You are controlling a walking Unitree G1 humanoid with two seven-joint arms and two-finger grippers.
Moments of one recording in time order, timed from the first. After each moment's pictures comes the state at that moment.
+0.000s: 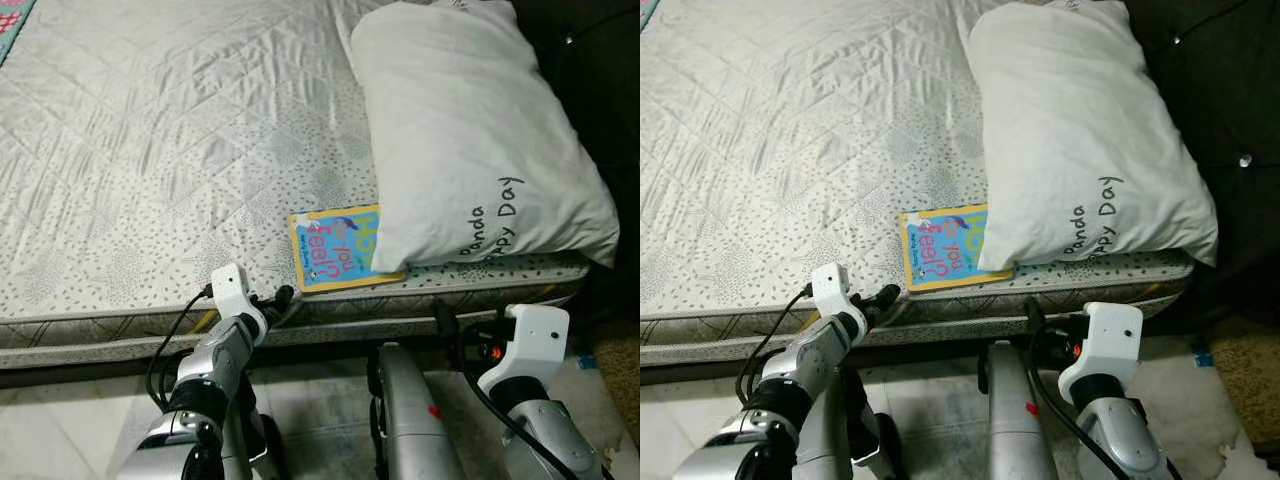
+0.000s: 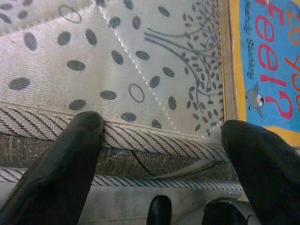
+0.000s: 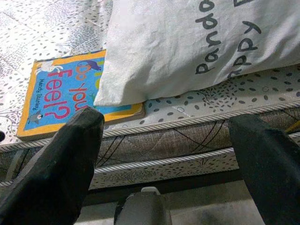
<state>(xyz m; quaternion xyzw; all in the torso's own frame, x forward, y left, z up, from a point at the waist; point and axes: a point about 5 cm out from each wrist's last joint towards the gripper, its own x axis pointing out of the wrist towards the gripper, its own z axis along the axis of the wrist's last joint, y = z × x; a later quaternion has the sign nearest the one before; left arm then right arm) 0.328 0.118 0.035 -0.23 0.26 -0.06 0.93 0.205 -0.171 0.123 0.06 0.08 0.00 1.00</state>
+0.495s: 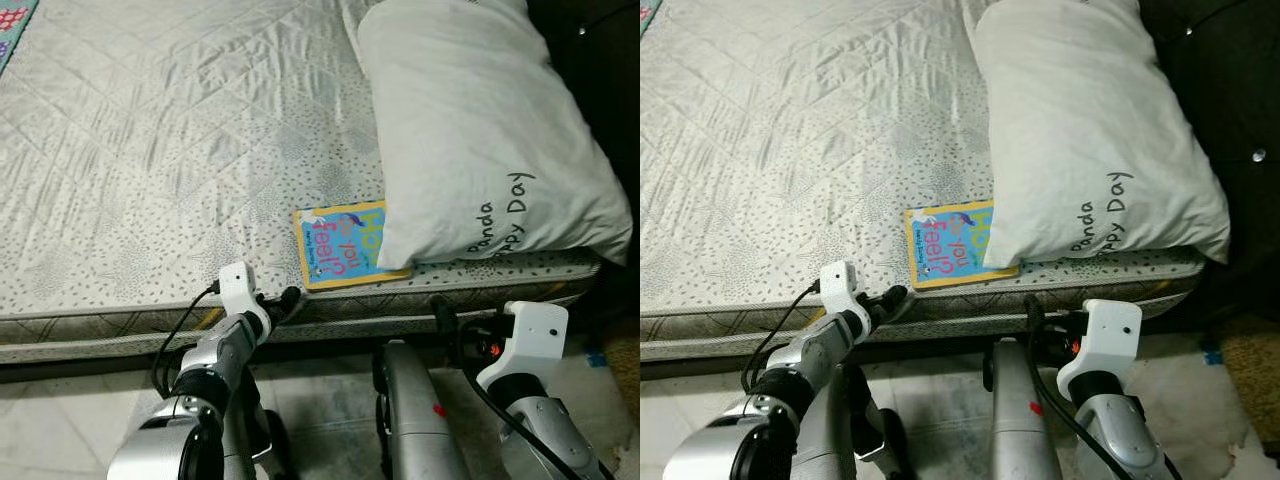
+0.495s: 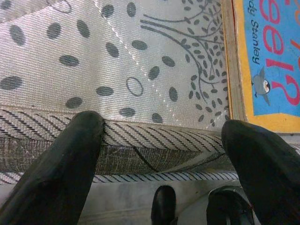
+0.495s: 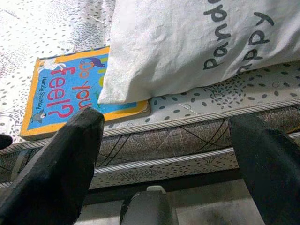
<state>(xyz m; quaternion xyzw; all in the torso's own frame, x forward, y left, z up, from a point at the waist) 0.331 0.113 0.035 -0.22 0.28 -0.09 0.93 0.207 -0.170 0.124 0.06 0.08 0.00 1.00</state>
